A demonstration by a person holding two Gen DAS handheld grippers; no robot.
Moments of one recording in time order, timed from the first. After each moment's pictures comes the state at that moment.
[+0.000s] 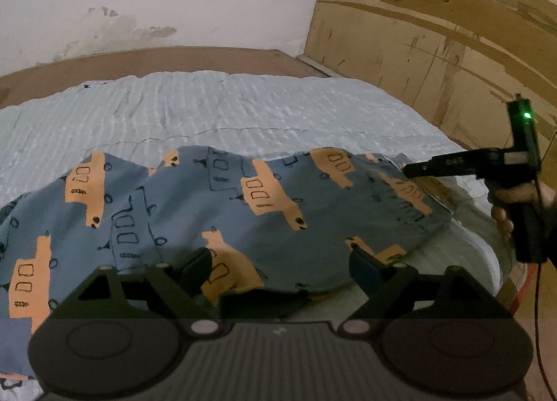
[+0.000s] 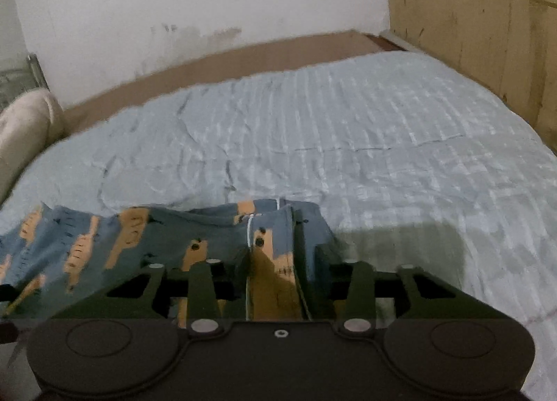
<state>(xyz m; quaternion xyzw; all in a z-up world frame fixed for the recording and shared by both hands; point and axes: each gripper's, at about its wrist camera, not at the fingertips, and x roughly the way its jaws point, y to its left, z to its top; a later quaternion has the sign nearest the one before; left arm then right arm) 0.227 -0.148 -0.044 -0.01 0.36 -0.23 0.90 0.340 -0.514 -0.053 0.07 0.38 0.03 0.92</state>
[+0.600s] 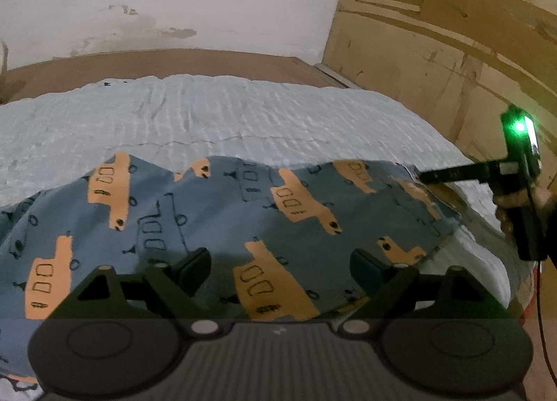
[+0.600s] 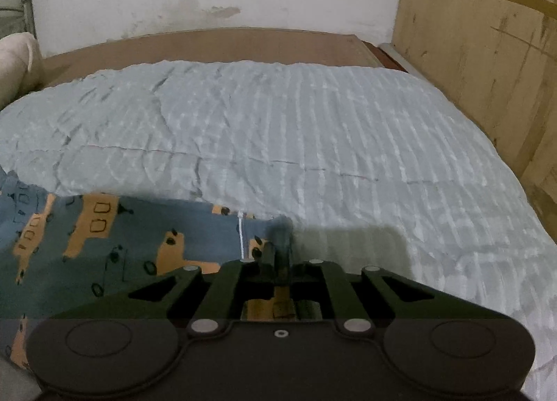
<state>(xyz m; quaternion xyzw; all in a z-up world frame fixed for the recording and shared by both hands) 0.234 -0.129 -0.040 -0.03 0.36 -0.20 0.91 0.365 -0.507 -0.052 -0.02 0.39 -0.01 0.92</state>
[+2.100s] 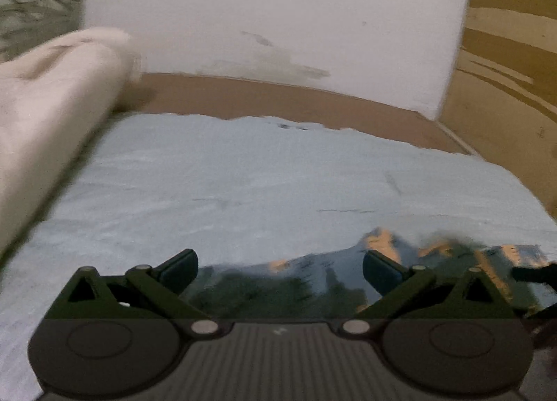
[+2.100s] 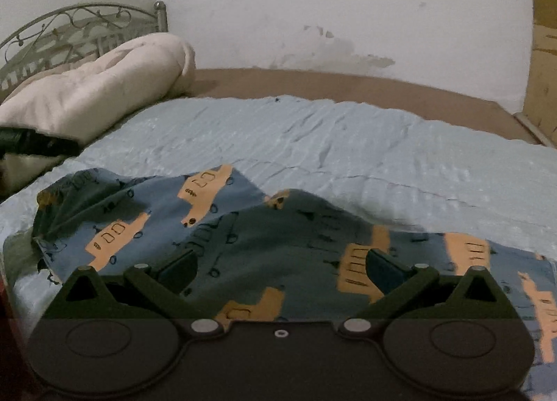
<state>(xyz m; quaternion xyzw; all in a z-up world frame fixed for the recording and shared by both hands) 0.274 0.077 0.004 -0.06 0.32 -0.05 0.94 0.311 -0.268 -0.044 -0.03 0.32 0.20 0.93</state>
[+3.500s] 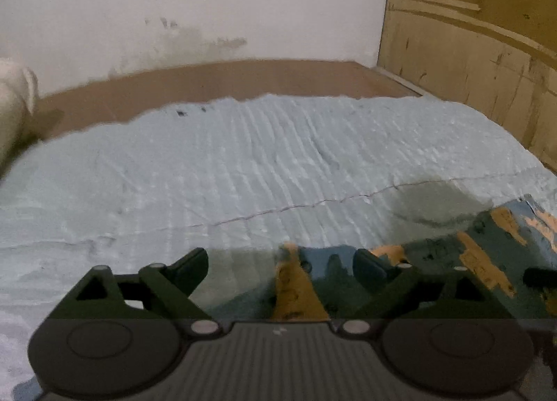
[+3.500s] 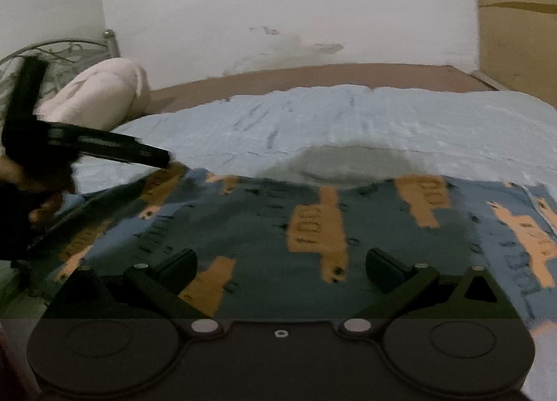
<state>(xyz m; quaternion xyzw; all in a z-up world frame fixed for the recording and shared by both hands) 0.352 -0.013 -0.032 0.04 0.35 -0.14 0.93 0.291 -0.314 -0.064 0.04 0.32 0.12 0.94</state>
